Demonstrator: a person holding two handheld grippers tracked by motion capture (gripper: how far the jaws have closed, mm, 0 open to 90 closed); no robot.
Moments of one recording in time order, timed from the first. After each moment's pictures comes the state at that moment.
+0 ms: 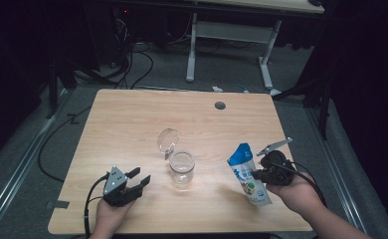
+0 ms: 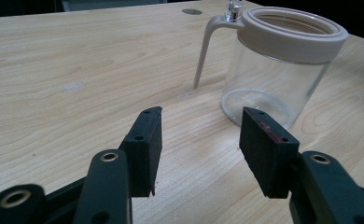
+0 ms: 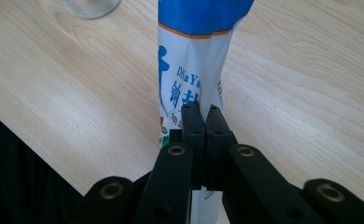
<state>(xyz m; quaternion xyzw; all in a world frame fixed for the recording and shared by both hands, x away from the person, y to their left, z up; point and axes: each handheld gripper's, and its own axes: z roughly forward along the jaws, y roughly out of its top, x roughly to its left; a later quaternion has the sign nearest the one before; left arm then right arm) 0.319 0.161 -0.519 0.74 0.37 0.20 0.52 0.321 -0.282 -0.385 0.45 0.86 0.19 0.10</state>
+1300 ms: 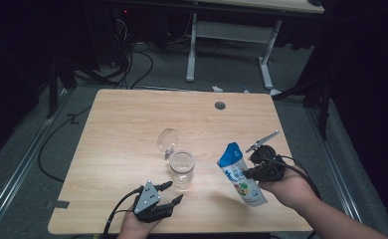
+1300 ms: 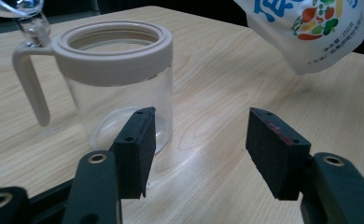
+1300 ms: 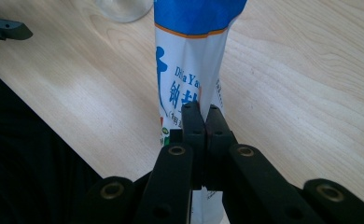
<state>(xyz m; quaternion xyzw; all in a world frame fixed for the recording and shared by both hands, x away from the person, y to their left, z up) 0.280 0.080 -0.517 0.78 0.26 0.16 0.55 0.327 -0.251 -0.365 0.44 0.88 0.17 0.06</state>
